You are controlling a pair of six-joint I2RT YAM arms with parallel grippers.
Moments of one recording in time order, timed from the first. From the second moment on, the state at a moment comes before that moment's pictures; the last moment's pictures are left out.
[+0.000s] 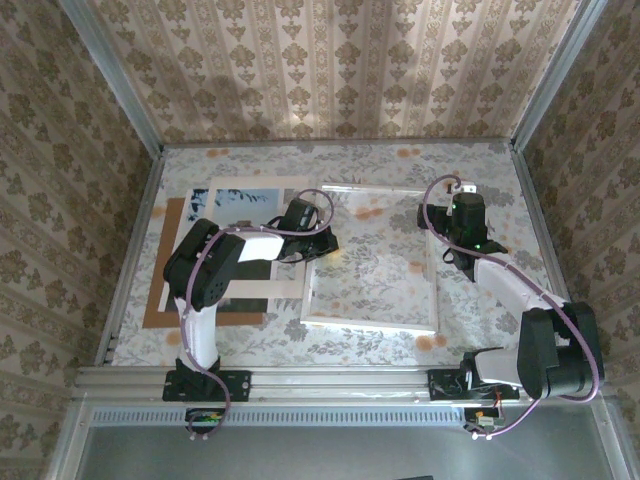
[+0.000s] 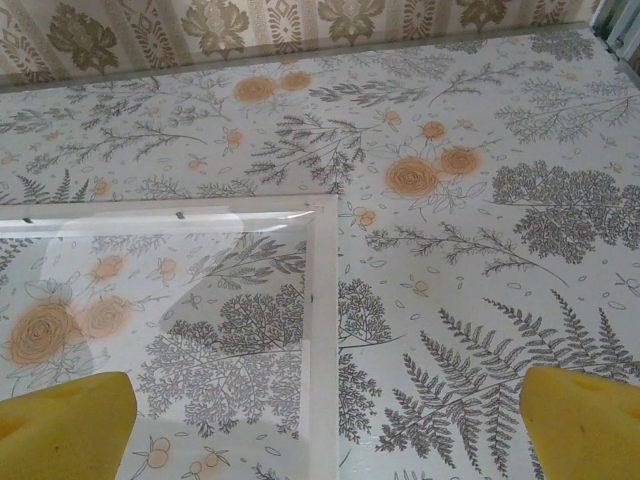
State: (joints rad) left arm -0.62 1.98 1.06 0.07 0.42 -0.81; right arm 0.10 1.29 0.69 0.07 0.18 0.16
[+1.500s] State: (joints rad) left arm -0.63 1.97 1.07 0.01 0.42 -0.83; right arm 0.10 1.30 0.69 0.07 0.18 0.16
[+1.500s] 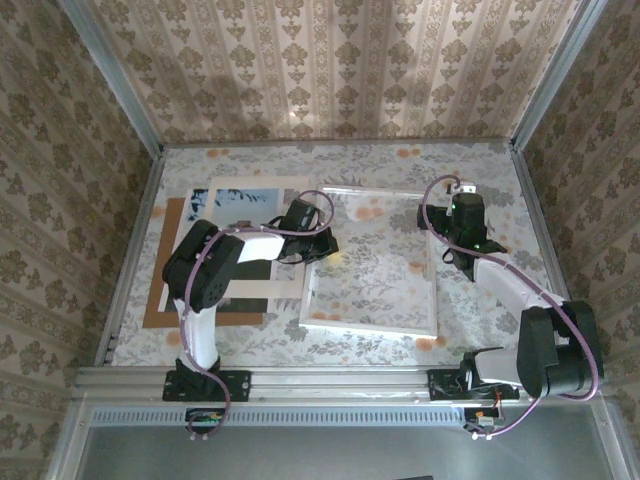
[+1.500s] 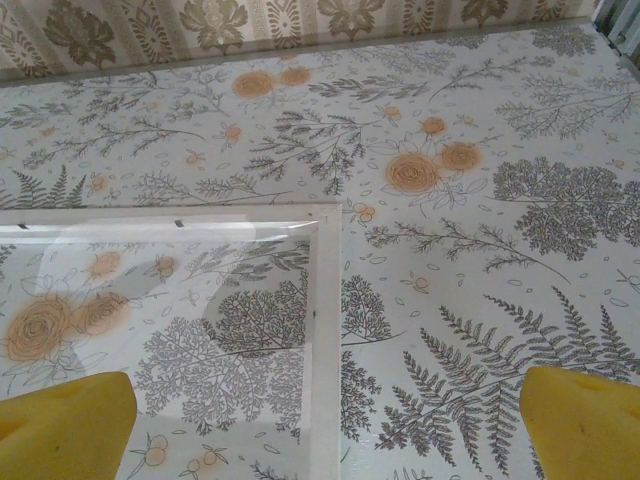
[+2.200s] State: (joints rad) left arm -0.62 1.96 1.08 -0.04 0.42 -0.82; right arm 0.10 1.30 0.69 0.07 0.18 0.16
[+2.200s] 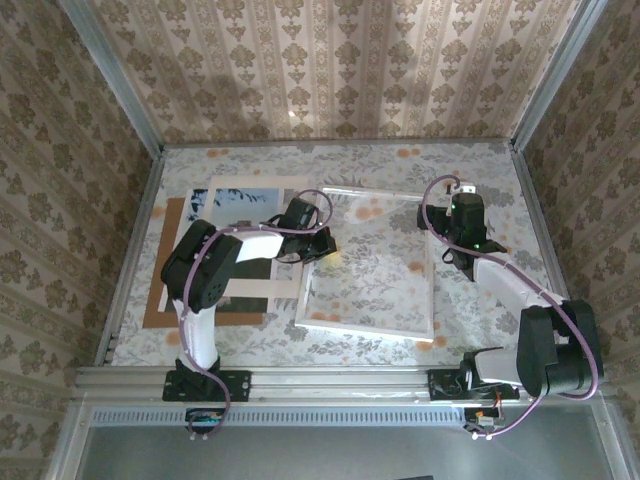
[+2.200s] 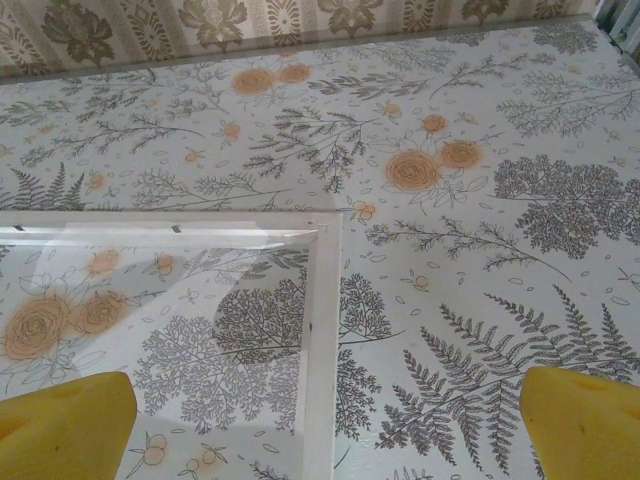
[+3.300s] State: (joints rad) left arm -0.63 1.96 1.16 -0.16 0.39 -0.72; right arm 0.10 1.30 0.69 0.07 0.18 0.16
